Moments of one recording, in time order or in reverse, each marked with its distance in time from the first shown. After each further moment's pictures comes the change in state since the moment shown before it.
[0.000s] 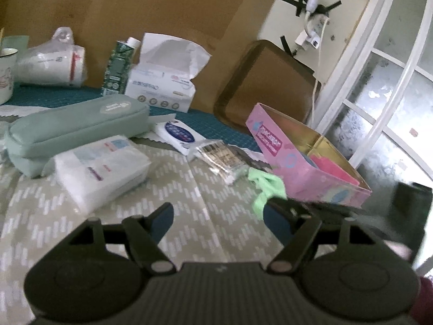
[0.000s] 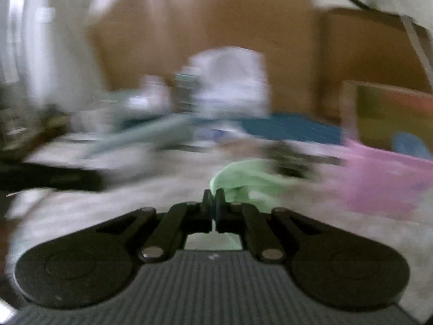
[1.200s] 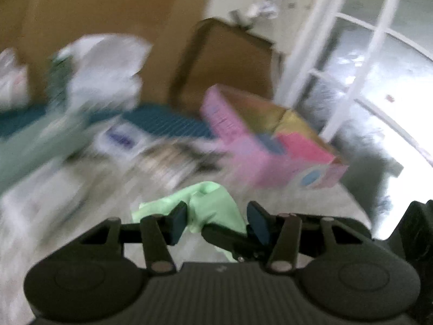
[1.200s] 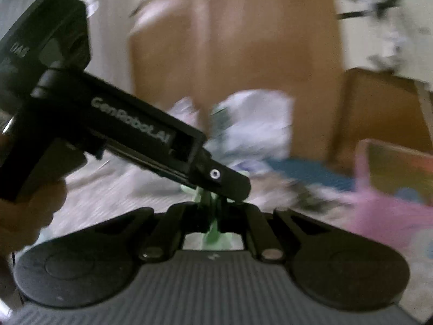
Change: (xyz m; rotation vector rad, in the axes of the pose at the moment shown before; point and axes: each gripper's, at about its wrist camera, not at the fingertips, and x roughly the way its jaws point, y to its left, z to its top) left arm 0.034 -0.072 0.031 0.187 0.105 -0.119; right arm -0.031 0.024 -0.002 -0.151 -0.169 -0.083
